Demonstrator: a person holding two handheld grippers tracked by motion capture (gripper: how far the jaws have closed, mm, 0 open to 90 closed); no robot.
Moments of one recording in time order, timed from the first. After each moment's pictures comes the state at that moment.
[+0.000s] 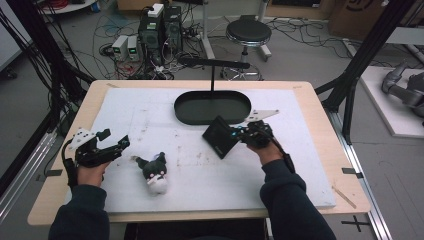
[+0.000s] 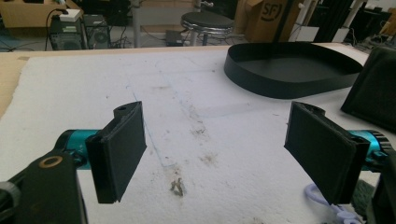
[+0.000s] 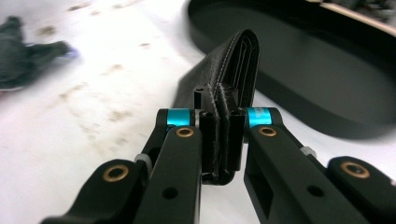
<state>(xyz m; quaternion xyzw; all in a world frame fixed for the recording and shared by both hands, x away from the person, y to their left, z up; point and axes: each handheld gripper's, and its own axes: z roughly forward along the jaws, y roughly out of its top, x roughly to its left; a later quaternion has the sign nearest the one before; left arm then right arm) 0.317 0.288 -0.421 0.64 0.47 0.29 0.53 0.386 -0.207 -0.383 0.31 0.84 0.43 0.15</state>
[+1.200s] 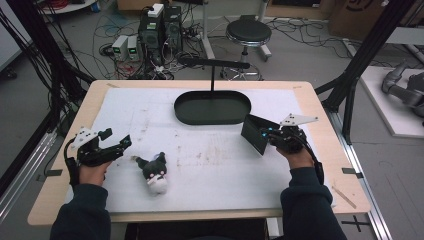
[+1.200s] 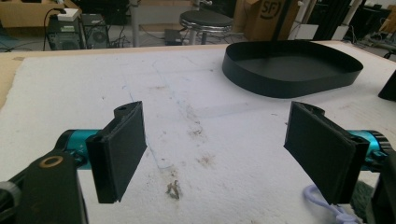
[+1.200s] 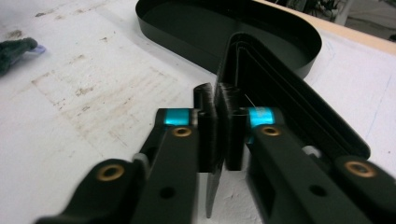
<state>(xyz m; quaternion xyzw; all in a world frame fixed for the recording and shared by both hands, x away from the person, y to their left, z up) 0.319 0.284 -0.422 0.65 0.47 0.29 0.53 0.361 -0.282 -0.376 0.36 0.81 0.44 0.18</state>
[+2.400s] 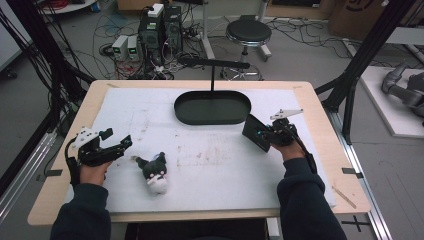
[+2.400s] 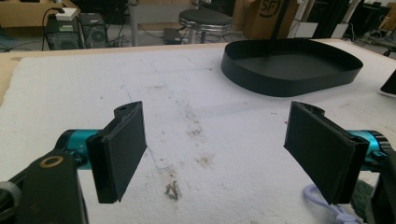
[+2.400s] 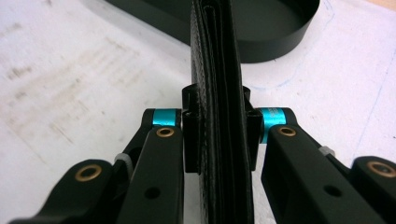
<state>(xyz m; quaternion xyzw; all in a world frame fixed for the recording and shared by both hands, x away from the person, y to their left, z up) 0.320 0.283 -0.422 0.65 0.47 0.28 0.53 0.399 -0.272 -0.394 0.39 0.82 0.38 0.17</state>
